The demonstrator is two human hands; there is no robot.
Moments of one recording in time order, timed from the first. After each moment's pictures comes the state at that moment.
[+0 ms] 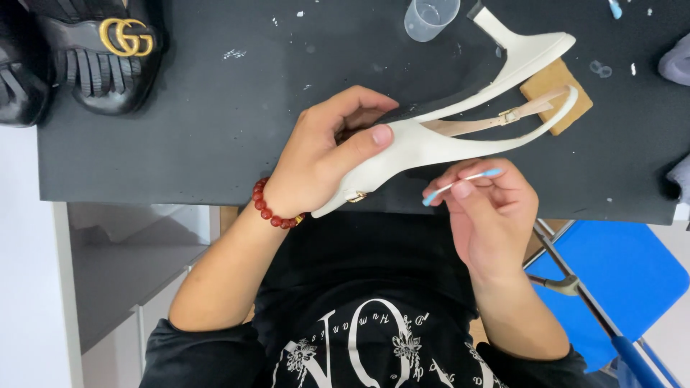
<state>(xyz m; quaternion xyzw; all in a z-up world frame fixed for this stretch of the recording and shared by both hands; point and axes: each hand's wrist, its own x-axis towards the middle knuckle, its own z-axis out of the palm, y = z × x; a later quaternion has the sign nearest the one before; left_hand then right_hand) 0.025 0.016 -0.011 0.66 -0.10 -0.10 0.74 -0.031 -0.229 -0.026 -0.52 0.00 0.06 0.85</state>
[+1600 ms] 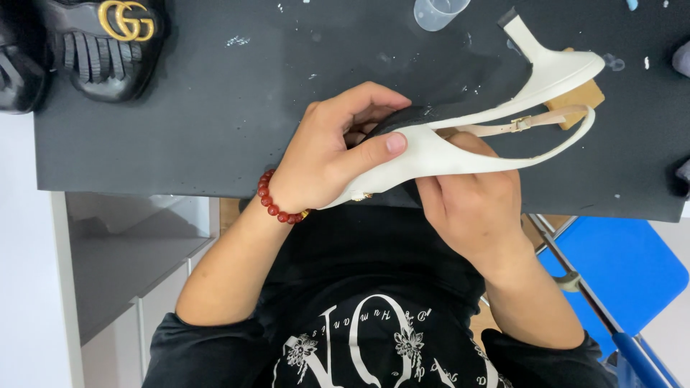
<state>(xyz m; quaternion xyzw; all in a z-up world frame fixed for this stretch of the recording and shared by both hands) 0.020 0.017 -0.013 0.66 -0.13 -0.10 0.73 0.000 -0.195 0.025 -0.91 -0.30 -0.09 0.26</state>
